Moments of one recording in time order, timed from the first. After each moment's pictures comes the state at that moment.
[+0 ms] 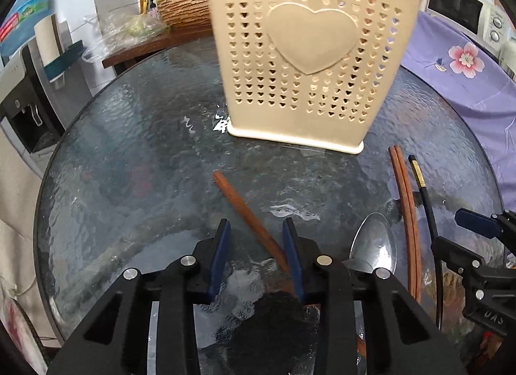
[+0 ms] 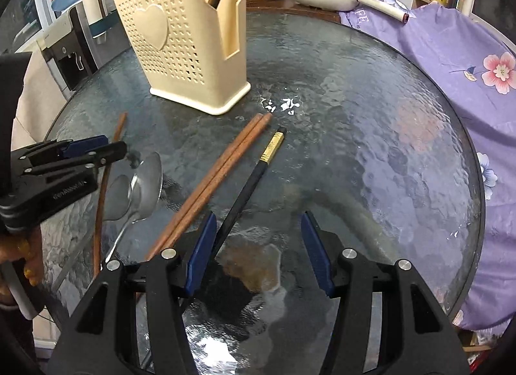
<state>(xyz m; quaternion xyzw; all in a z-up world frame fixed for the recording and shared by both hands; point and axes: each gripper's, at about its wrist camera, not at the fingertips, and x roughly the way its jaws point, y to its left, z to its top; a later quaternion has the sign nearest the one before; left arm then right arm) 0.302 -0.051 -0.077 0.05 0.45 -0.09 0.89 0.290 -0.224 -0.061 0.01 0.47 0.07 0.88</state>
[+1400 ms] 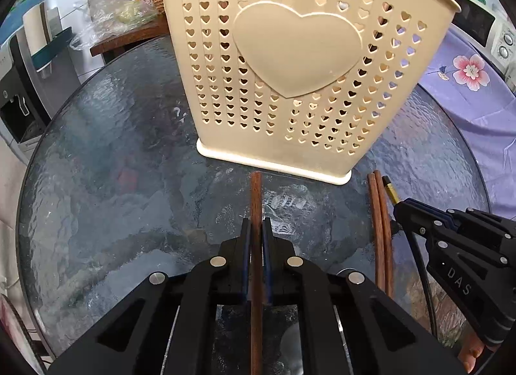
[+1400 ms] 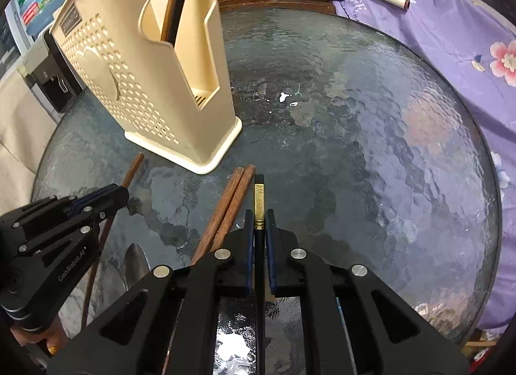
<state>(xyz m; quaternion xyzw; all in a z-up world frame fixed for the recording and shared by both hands) 0.344 -0.078 -0.077 0.02 0.48 -0.09 0.87 0.374 -0.231 -0.061 0.06 0.49 0.06 0.87</state>
